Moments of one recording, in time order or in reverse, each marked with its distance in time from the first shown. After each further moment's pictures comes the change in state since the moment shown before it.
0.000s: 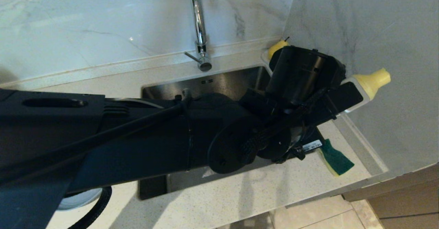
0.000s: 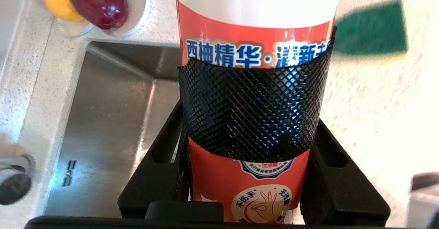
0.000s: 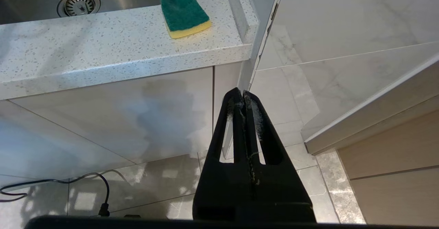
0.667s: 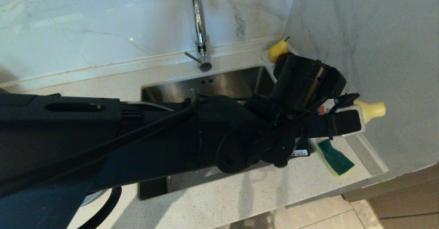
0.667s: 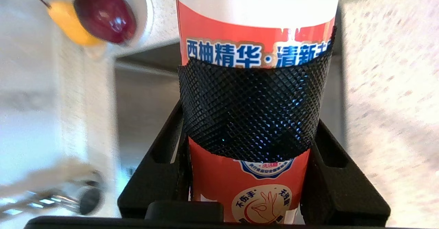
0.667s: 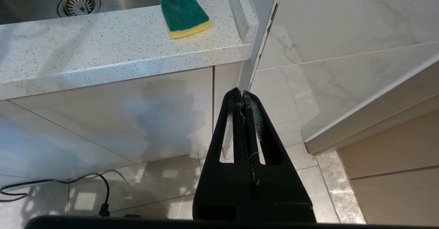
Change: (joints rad) left arm 0.001 0.030 -0.029 0.065 0.064 0.304; right arm 0.000 0.000 0.000 0.000 0.000 0.000
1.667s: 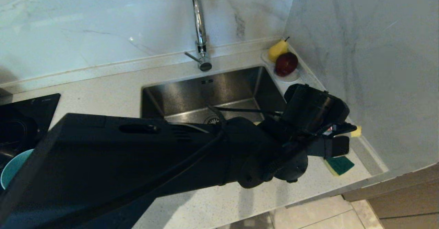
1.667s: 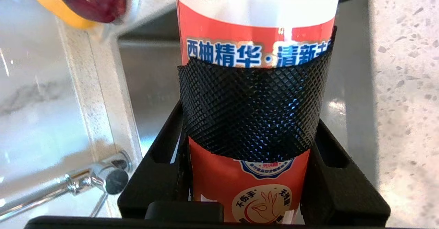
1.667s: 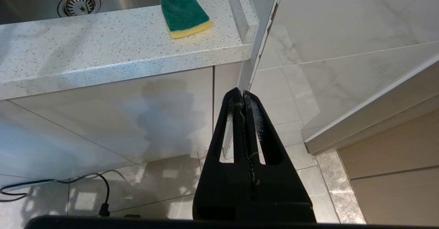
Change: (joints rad) left arm -0.013 0.091 0.008 -0.045 0.199 0.151; right arm 0.000 0.000 0.000 0.000 0.000 0.000
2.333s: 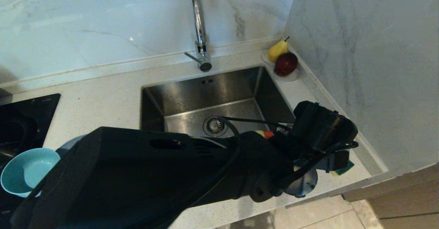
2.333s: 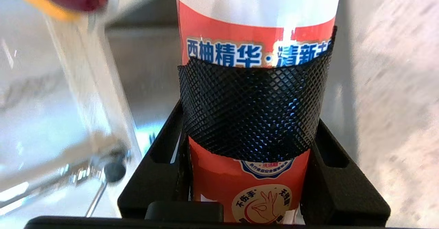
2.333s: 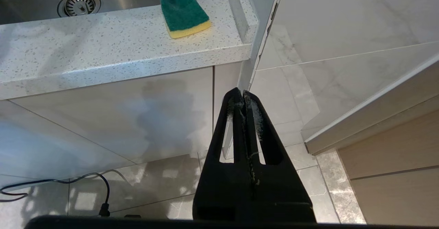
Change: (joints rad) left arm -0.024 0.043 0.010 0.002 0.098 0.005; right arm 0.000 0.000 0.000 0.000 0.000 0.000
